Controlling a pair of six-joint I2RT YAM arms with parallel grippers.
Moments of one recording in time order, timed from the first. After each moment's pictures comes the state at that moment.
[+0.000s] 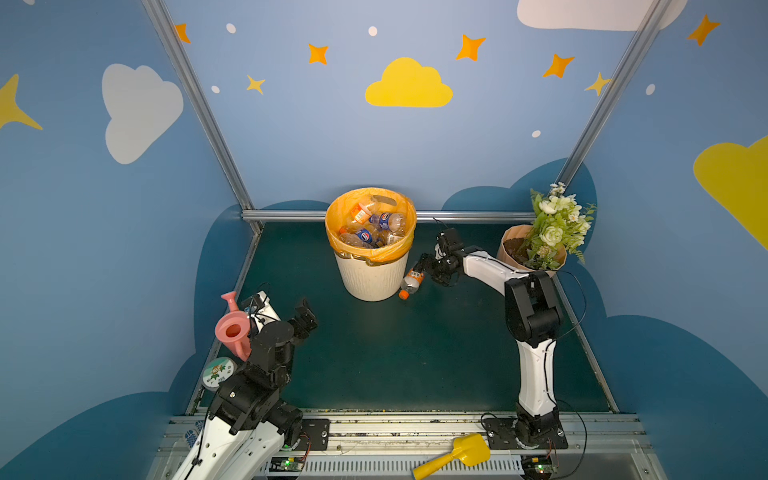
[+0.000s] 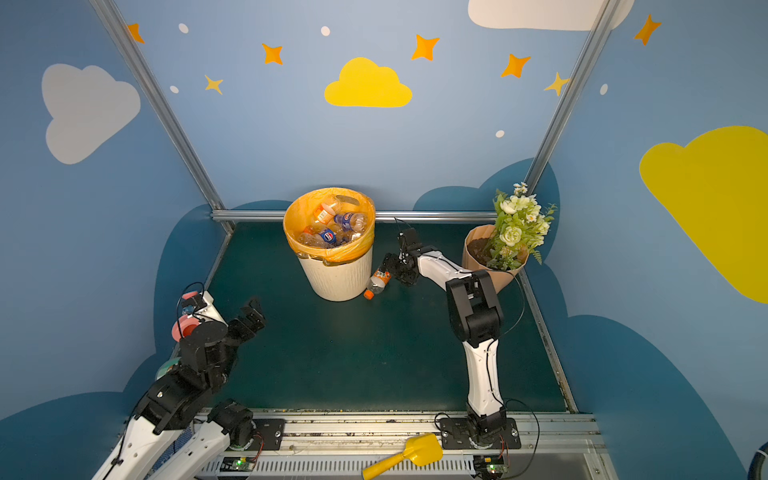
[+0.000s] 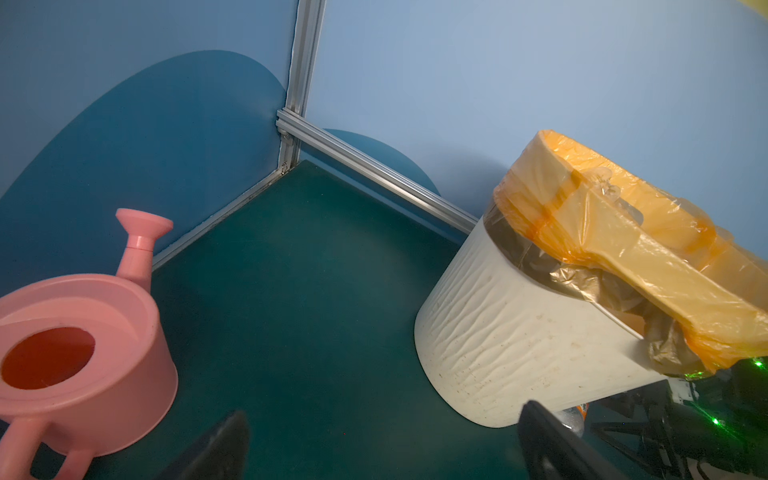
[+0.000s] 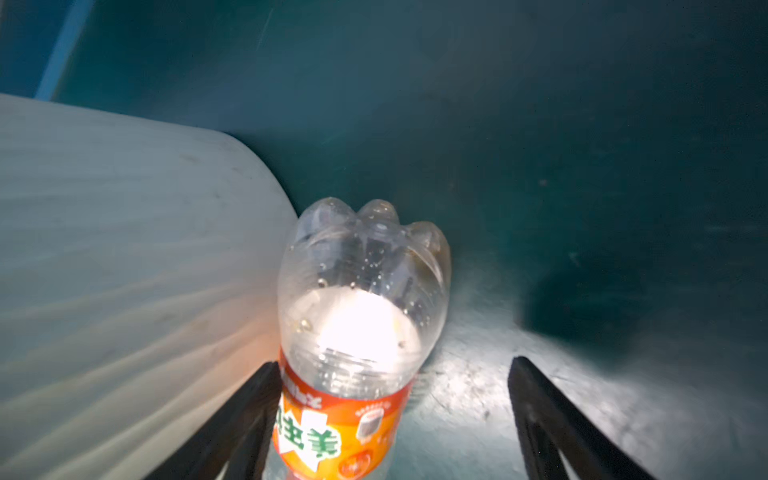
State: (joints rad) left arm -0.46 0.44 0.65 -0.59 -0.61 -0.66; right arm 0.44 2.15 1.64 -0.50 -0.24 0.72
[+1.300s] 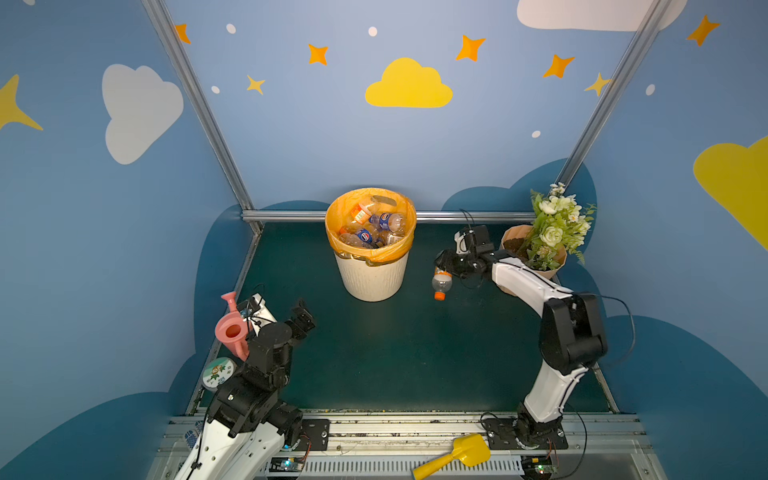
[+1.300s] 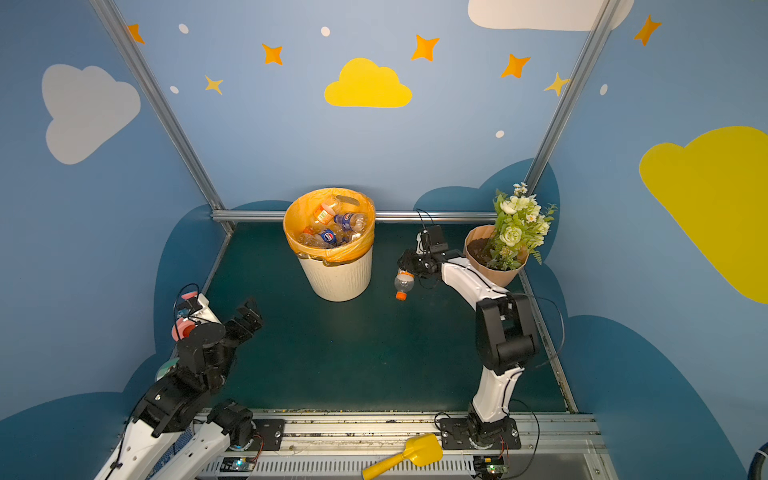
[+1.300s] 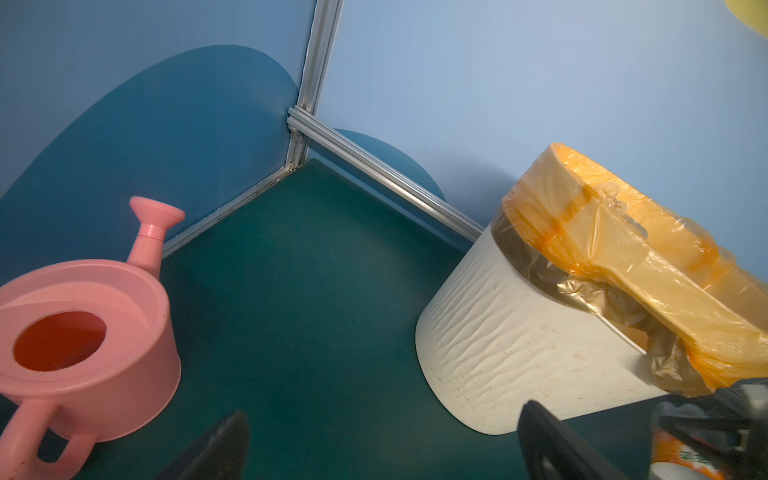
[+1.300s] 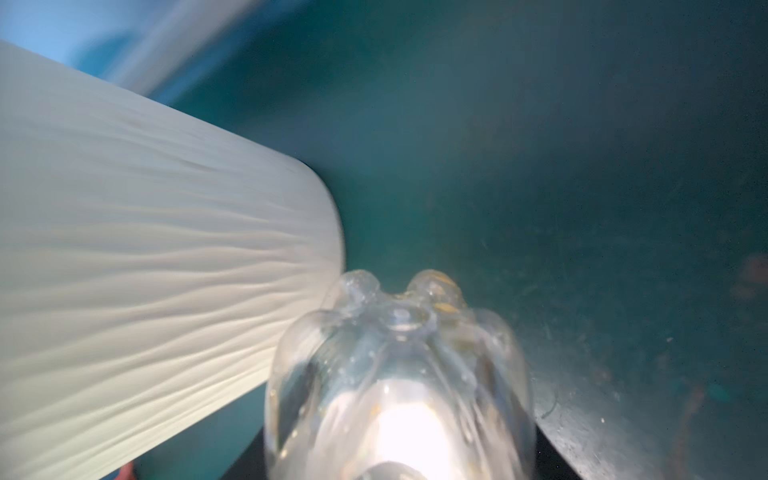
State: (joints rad) left arm -0.44 0.43 0.64 -0.61 -0.61 -0.71; right arm 0.34 1.75 1.36 -0.35 -0.27 0.57
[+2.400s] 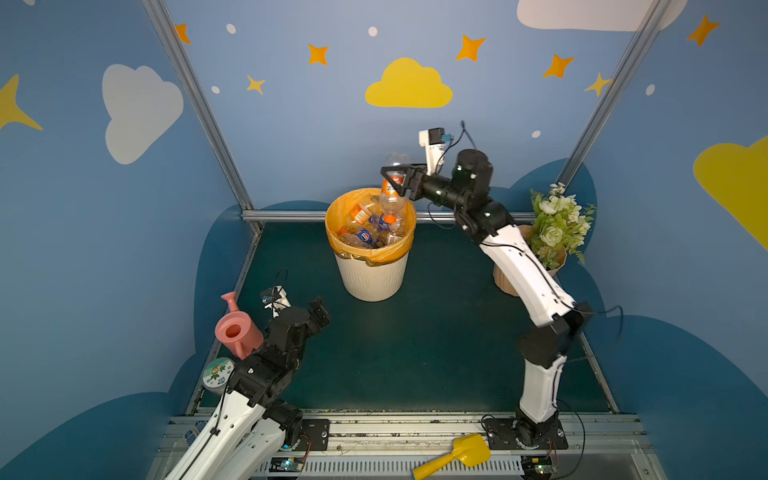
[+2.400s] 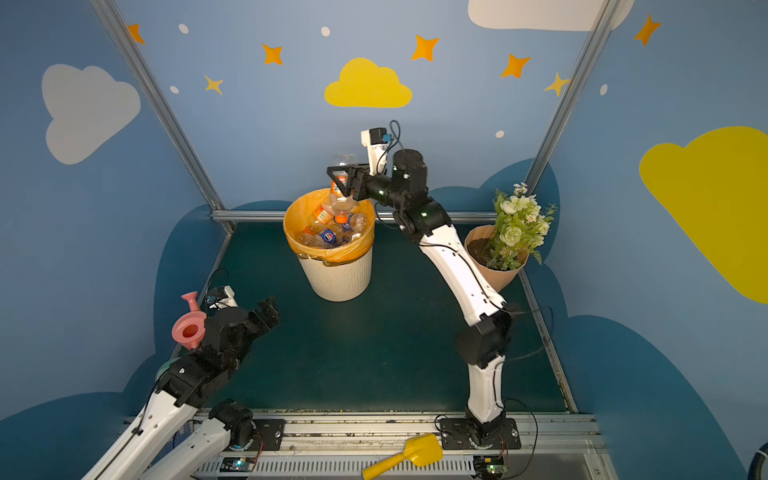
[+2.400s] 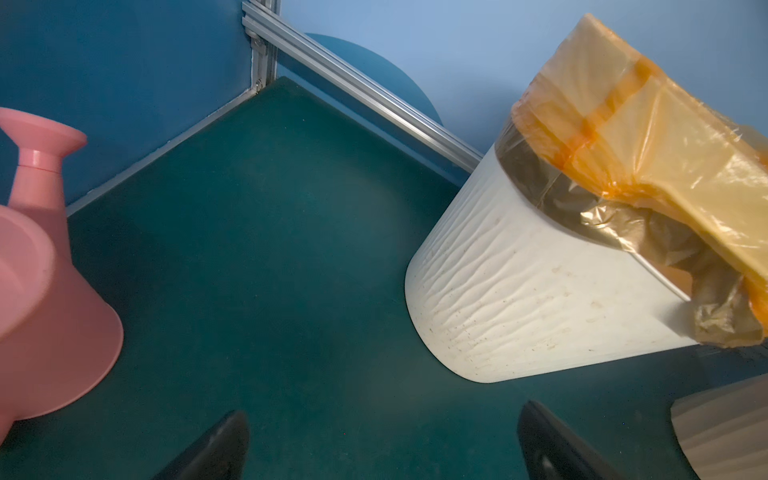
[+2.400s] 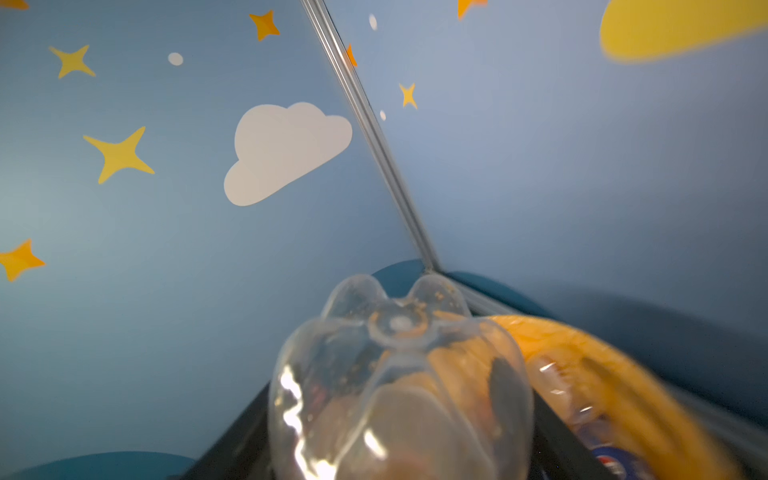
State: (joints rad) left arm -0.44 0.63 0.66 -0.57 -0.47 -0.75; right arm 0.60 2.04 2.36 -0.35 -0.48 0.44
